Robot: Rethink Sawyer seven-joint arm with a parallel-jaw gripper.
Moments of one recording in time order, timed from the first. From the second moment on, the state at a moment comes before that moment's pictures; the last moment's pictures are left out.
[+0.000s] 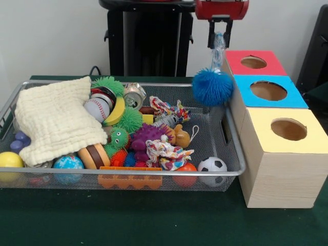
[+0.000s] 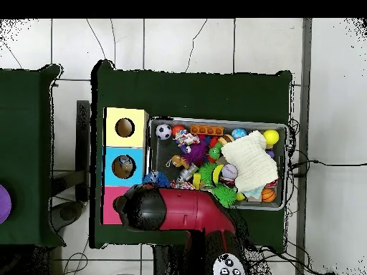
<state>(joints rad) -0.19 -0.95 0.10 2.01 -0.04 0.60 1.72</state>
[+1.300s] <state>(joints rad) -0.34 -1.02 0.13 2.00 -0.04 0.68 1.72</state>
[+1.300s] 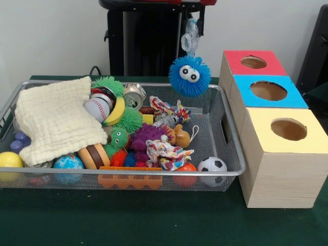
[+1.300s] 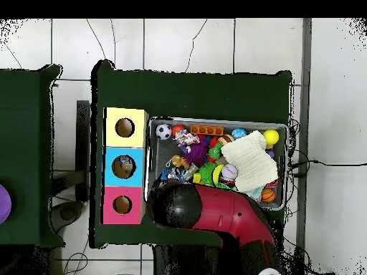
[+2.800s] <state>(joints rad) -0.33 -0.82 0.19 1.82 -0.21 0.63 1.72</state>
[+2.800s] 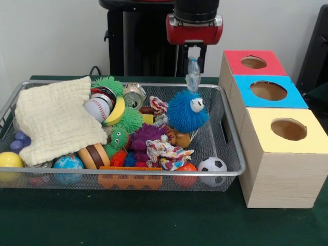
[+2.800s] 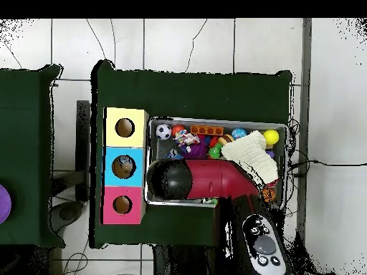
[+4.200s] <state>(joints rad) -0.19 -0.64 0.13 1.79 -0.24 0.16 1.72</state>
